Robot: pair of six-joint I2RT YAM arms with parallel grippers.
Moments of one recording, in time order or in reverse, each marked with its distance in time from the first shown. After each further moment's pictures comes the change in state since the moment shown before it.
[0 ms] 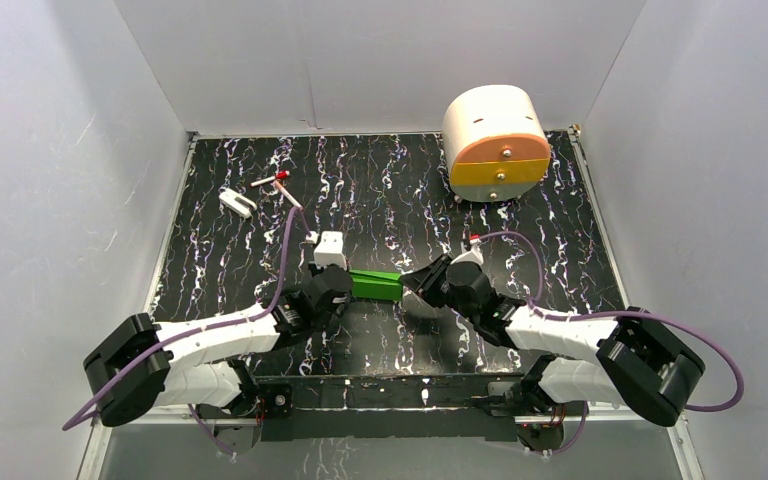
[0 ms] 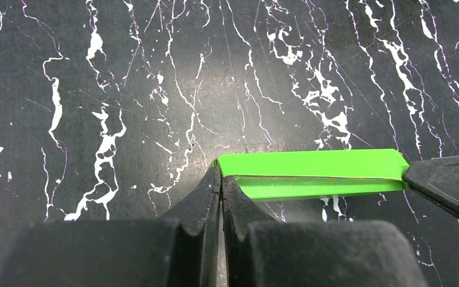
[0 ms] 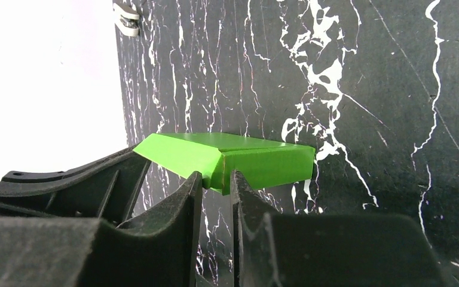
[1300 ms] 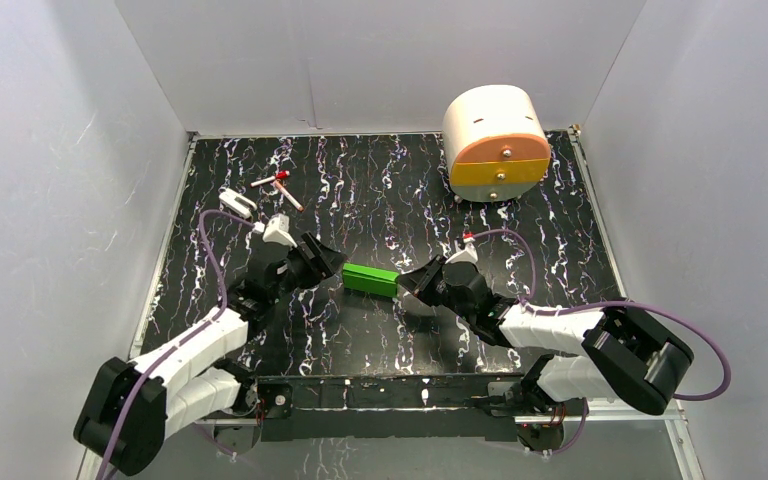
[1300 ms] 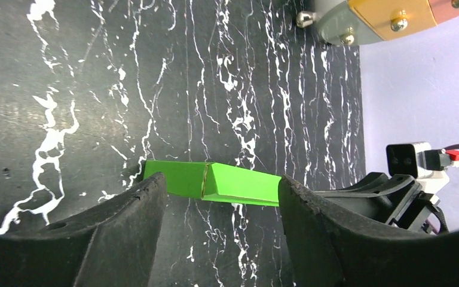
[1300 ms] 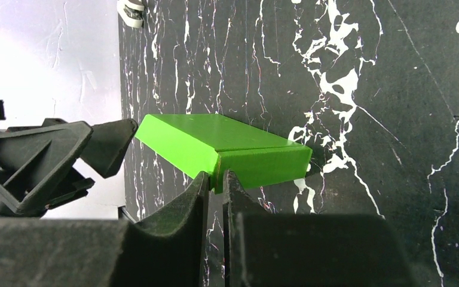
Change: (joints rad) left arm 0.491 -0.210 -0.124 0.101 0.671 -0.306; right arm 0.003 0.072 -0.015 0.128 -0.011 -0.058
